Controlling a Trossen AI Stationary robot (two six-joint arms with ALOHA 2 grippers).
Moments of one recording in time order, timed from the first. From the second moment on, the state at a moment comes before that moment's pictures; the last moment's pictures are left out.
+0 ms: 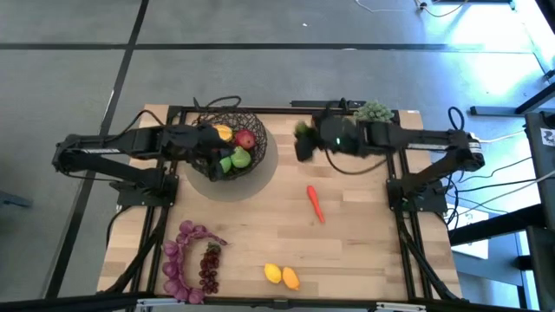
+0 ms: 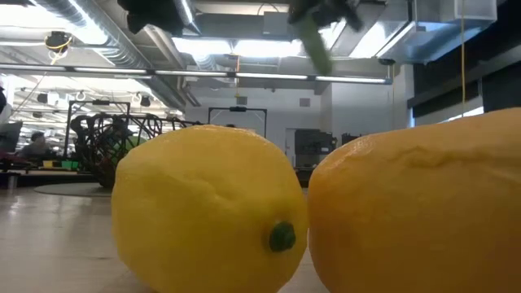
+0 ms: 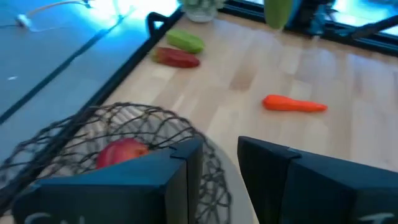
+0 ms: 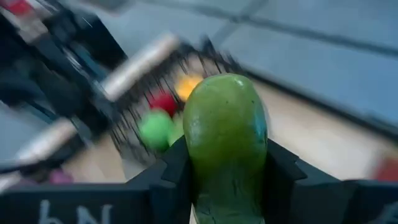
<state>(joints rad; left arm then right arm) 0.04 0.91 1.00 -0.59 -0.34 -0.23 -0.04 1.45 1.44 -0.57 0.45 0.66</state>
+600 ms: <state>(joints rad) 0.04 0.88 1.00 -0.62 -0.46 -0.23 -0.21 1.86 1.44 0.21 0.07 0.39</state>
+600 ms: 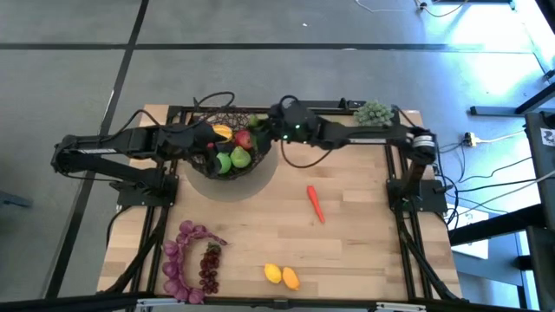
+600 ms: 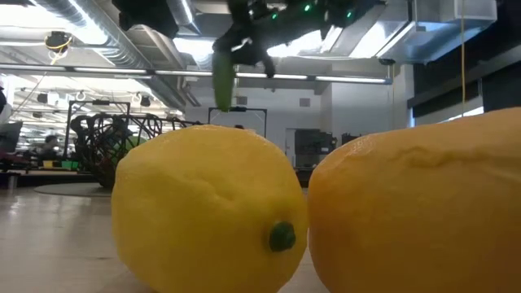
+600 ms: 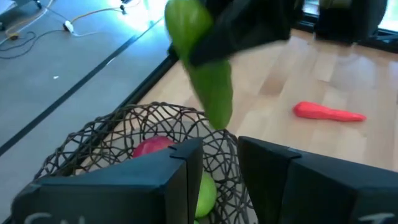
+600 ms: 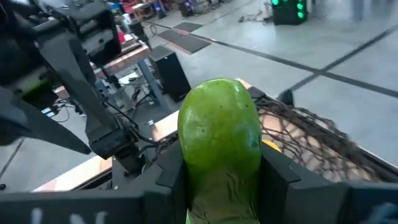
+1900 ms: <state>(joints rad) 0.04 0.88 1.00 -0.67 -0.49 -0.23 -0.24 2.08 1.44 0.32 0.01 0.38</state>
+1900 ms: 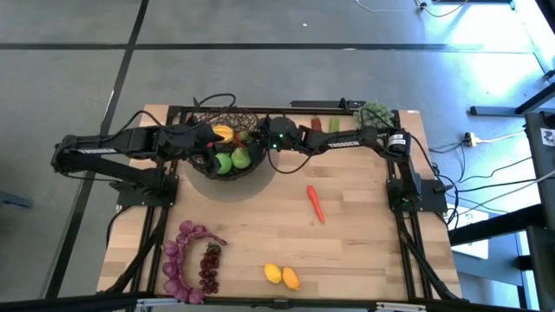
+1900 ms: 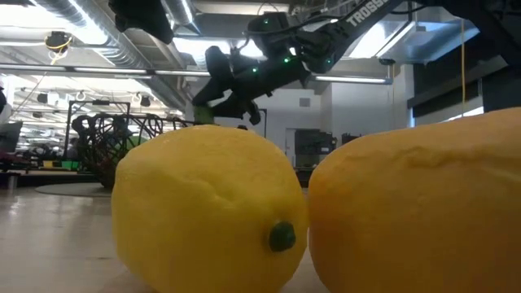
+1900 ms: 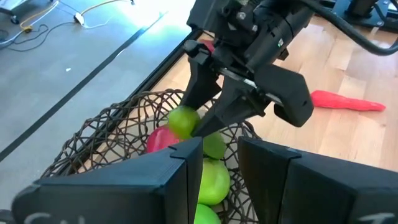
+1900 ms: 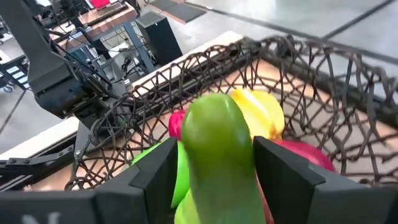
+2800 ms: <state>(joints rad) 0.04 0.83 1.00 -0.68 -0.28 -0.25 -0.15 1.78 1.44 0.14 0.02 0.05</state>
